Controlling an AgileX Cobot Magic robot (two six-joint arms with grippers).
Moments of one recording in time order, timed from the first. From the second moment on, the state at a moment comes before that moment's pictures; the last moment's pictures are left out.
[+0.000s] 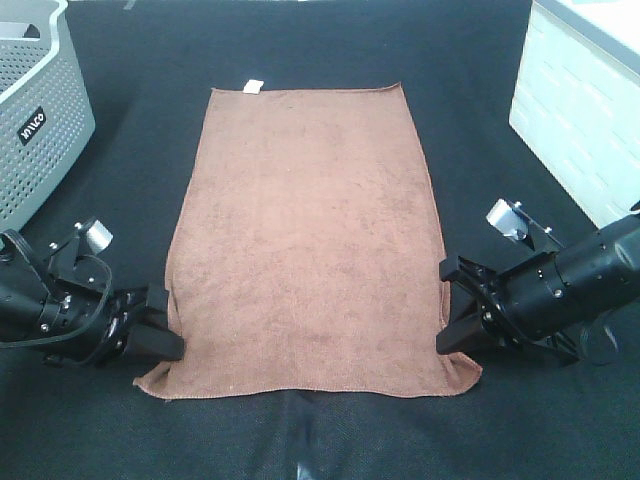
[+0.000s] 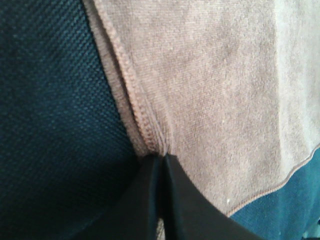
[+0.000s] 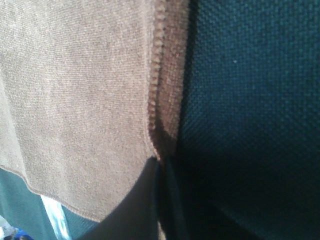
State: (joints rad) left arm -0.15 1.97 -0.62 -1.67 0.59 1.39; right arm 0.10 1.92 -0.67 1.25 0.57 -0.90
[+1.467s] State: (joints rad) left arm -0.15 1.44 -0.45 -1.45 0.54 1.13; right arm 0.10 1.49 -0.63 1.00 0.68 -0.58
